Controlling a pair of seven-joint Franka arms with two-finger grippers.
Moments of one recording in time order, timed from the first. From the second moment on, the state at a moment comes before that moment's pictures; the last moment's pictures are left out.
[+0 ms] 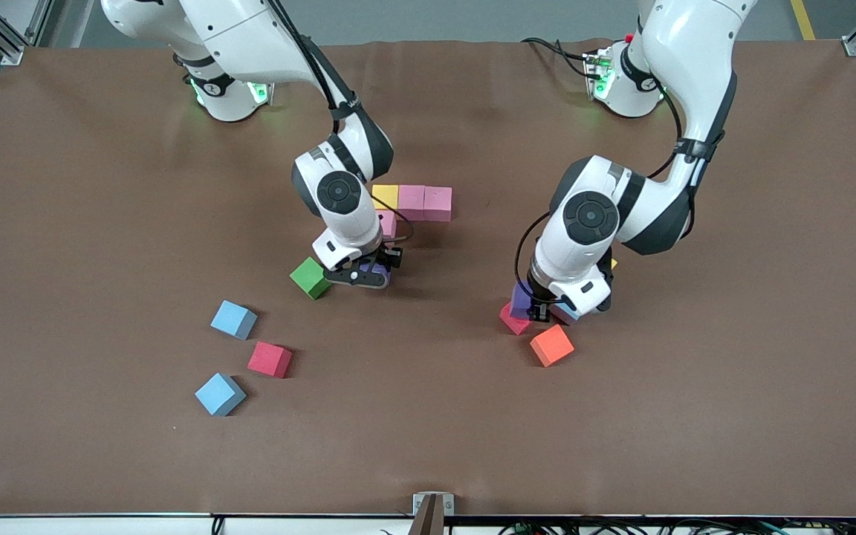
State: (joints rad) left arm -0.41 0.50 -0.10 -1.70 0.04 2.24 -1.94; right arm 0.80 0.56 -0.14 -1.90 0.16 2.47 0.72
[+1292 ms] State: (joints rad) left arm -0.41 0.51 -0.11 -1.70 0.04 2.24 -1.94; right arm 0.85 0.52 -0.17 -1.96 0.16 2.49 0.72
